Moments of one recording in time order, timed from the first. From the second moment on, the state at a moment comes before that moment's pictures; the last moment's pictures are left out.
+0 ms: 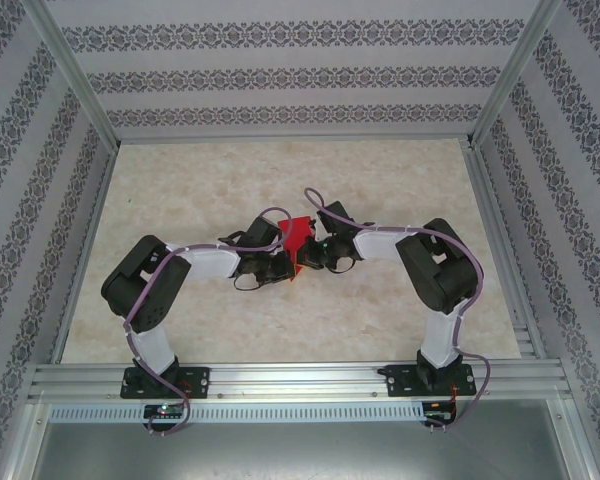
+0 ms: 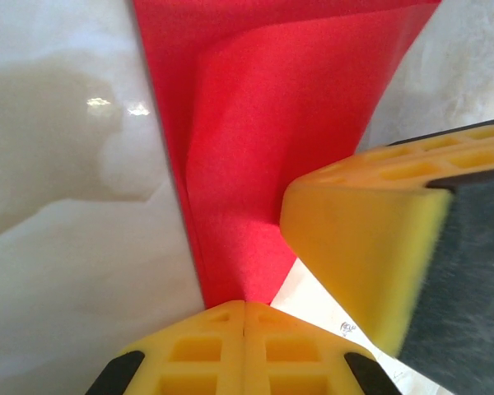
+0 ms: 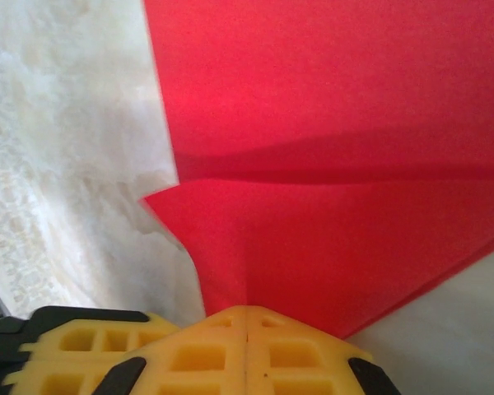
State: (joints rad) left arm -0.64 1.79 0.89 -0.13 0.39 -0.85; right arm 0.56 1.91 1.00 -0.13 -0.53 0.69
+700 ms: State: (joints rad) left arm -0.64 1.80 0.92 -0.18 0.38 -0.84; right arm 0.37 1.94 1.07 -0.19 -0.51 0.65
